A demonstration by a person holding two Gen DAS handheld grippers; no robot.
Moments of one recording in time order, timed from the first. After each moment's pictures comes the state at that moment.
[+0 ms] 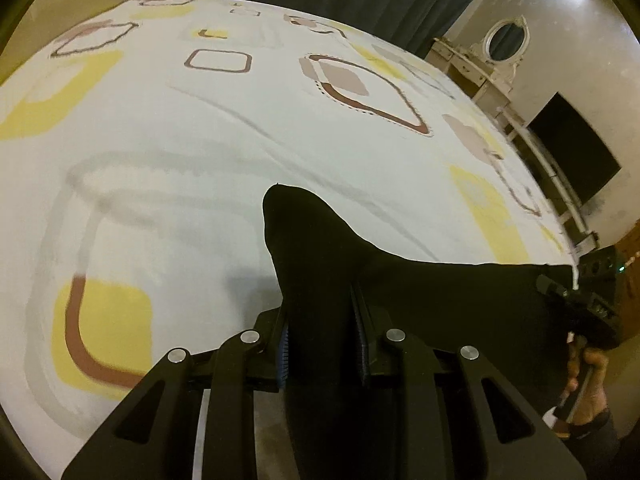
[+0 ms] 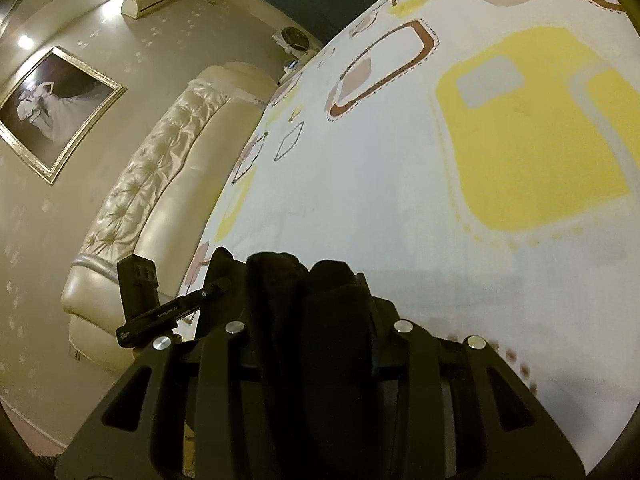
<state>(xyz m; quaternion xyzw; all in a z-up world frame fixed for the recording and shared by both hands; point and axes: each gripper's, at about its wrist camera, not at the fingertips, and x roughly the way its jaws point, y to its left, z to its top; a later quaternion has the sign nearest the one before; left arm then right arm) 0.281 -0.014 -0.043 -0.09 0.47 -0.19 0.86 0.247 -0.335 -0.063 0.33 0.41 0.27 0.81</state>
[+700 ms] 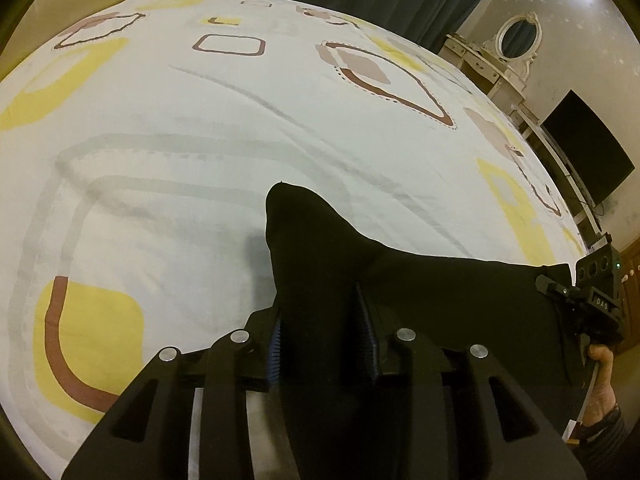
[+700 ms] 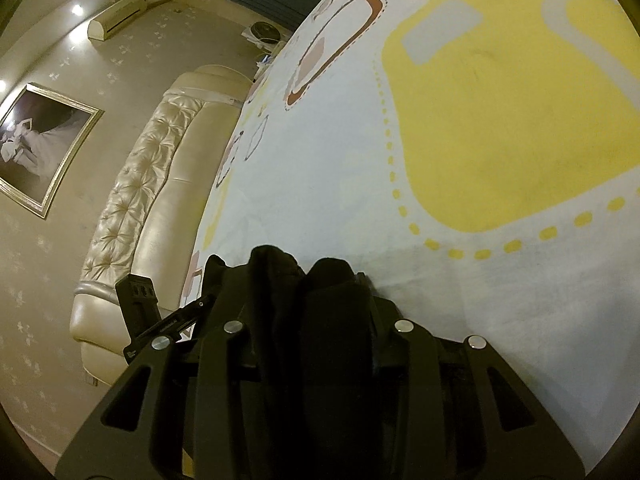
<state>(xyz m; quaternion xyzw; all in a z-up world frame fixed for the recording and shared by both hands) 0.286 -0.009 -0.070 -0.10 0.48 -0.17 0.86 0.271 -0.348 -0.114 0.38 0.44 0.25 0.77</state>
